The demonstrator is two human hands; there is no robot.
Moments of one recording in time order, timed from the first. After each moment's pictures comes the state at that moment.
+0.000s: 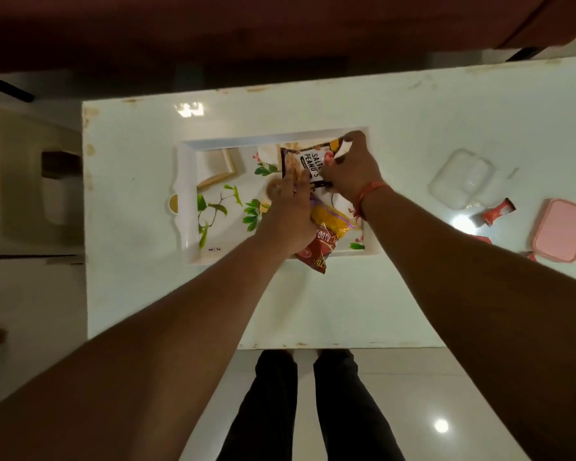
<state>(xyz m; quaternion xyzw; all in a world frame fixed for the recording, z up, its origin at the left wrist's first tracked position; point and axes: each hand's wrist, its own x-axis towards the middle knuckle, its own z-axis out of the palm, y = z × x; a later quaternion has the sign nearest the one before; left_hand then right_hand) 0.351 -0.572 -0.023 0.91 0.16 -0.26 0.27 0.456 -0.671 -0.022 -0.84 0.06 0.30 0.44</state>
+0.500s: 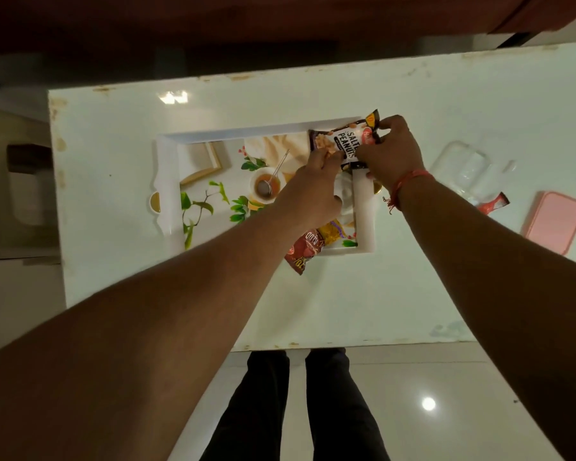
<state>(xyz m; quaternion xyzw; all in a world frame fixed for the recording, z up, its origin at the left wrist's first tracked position) 0.400 -0.595 -0.021 0.92 0.05 -0.24 0.30 0.489 -0.719 -0.023 -0.89 0.09 0.24 0.39</state>
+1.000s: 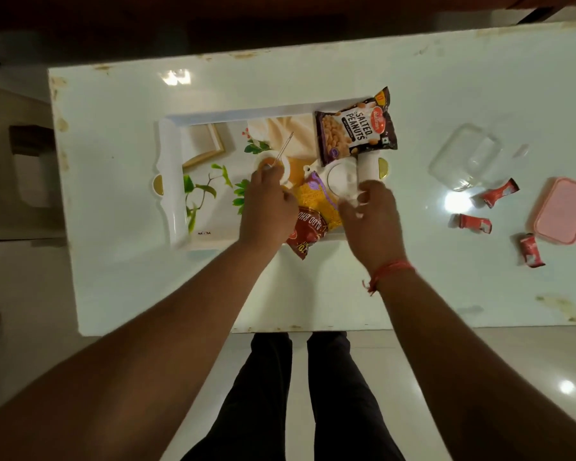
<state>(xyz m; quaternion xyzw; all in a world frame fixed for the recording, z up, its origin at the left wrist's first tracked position) 0.334 -0.569 -0.025 0.89 0.29 -0.13 0.34 0.360 -0.729 -0.016 -0.90 0.06 0.21 0.38</state>
